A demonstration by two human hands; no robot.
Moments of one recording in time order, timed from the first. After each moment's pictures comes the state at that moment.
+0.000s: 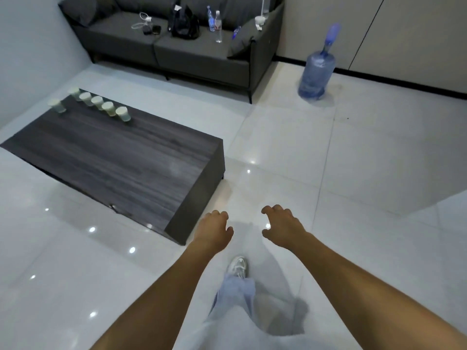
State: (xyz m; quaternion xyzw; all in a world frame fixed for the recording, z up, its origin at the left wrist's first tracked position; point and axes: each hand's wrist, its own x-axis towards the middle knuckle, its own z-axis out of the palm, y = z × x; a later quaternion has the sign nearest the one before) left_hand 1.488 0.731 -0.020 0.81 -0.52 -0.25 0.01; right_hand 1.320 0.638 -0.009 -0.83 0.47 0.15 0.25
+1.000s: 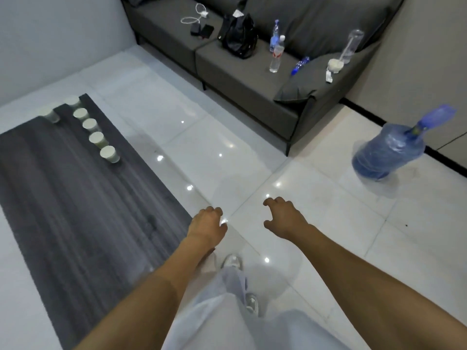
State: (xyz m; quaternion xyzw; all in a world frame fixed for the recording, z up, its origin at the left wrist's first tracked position) left_hand 1.749 0.143 -0.022 0.89 -0.35 -0.29 0.07; right_hand 1.624 -0.020 -0.007 -0.90 0.33 0.22 0.21
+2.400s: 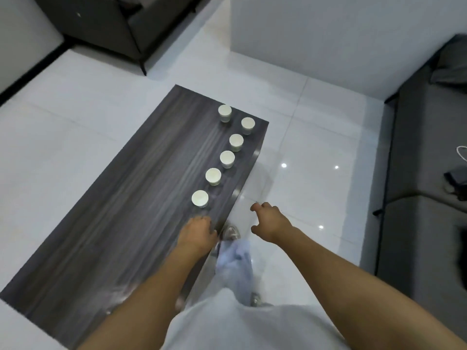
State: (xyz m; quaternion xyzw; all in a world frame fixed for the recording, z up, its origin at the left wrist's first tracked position) left_hand 2.281 0.089 -0.063 0.90 0.27 -0.26 0.22; right_hand 2.397 -0.076 -0.044 -0.89 -0.25 0.37 0.07
